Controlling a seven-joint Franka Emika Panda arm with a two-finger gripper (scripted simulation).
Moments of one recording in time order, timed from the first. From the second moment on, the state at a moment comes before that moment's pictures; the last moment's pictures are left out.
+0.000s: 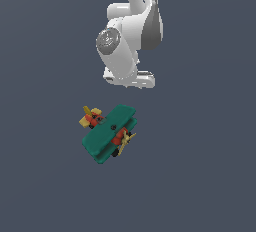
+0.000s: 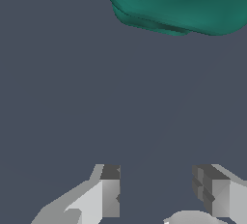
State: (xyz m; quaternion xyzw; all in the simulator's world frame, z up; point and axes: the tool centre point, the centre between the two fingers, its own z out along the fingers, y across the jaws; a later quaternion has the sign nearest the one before) arm -0.132 0.027 0.191 -0.96 0.14 0.19 0.12
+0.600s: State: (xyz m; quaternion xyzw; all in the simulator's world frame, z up) arm -0.152 0.009 0.172 -0.97 0.13 0.22 0.04
